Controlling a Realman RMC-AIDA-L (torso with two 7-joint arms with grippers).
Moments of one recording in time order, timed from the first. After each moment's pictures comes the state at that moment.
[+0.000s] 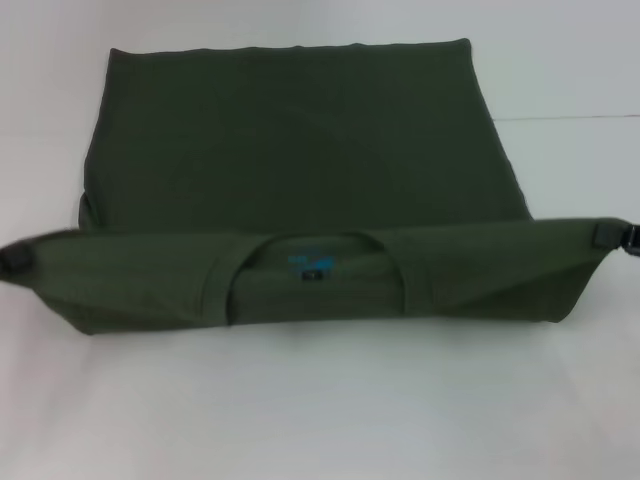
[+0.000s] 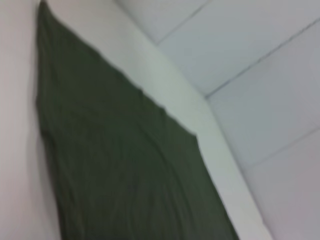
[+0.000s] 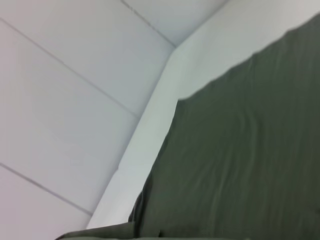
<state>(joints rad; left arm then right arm) -0.48 -1.95 0.03 0.70 2.34 1.70 -2.09 0.51 1.88 -0.25 -0.52 -2.20 -1.68 2.00</state>
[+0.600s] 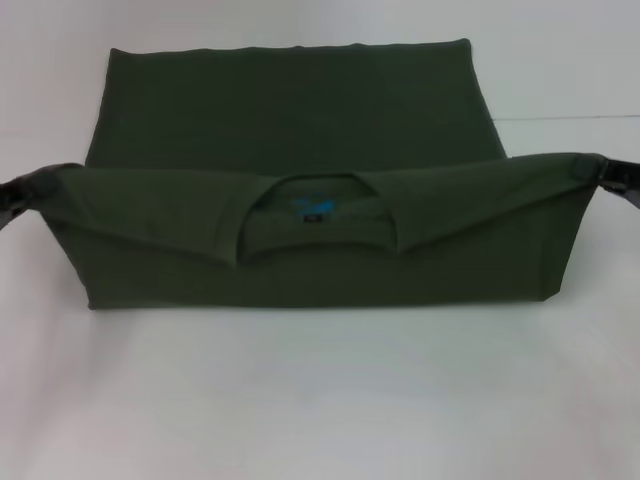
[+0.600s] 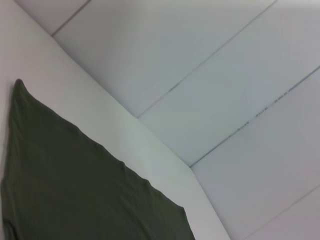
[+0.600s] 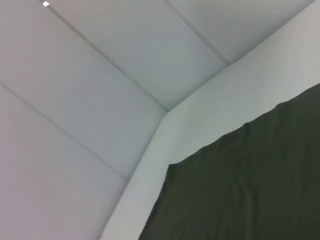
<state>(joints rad) -0.52 -2.02 0.04 0.57 2.12 1.50 -1.93 0.55 1.96 -0.26 -0.52 -2.05 -1.48 1.95</state>
